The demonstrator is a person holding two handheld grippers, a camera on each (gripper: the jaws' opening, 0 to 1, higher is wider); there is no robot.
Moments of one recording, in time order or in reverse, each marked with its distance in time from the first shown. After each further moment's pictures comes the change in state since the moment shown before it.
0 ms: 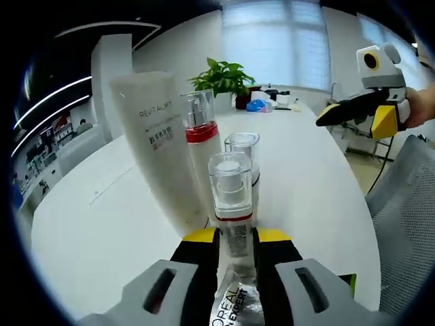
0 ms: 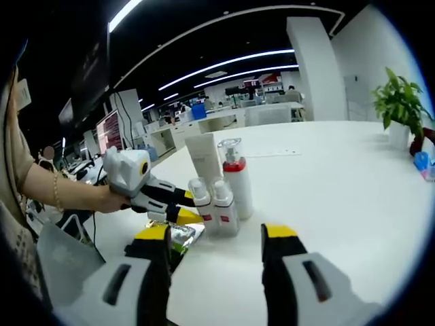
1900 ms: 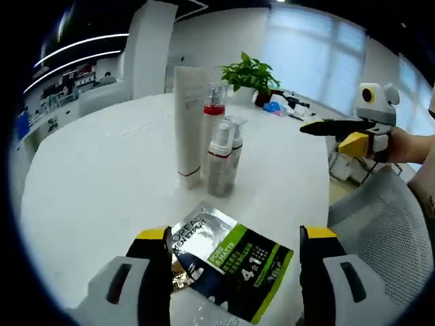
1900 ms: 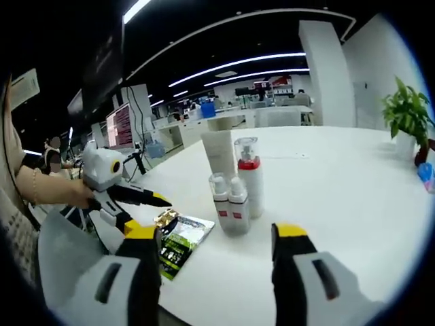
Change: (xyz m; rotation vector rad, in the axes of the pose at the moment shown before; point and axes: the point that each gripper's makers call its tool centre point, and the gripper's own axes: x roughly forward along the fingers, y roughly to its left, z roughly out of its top) left arm -0.093 -0.046 -0.038 -0.362 0.057 0.089; right arm -0.006 0.023 -0.004 -0.065 0.003 0.051
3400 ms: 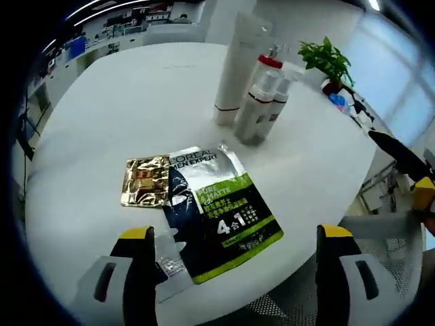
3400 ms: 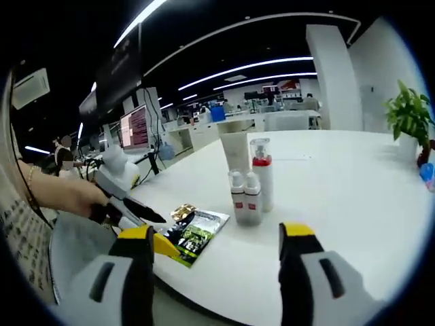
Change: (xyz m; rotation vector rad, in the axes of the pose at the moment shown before) left arm 0.015 -0.019 -0.052 -0.376 0.237 0.341; right arm -0.032 0.023 -0.009 -0.012 -0.028 0.052
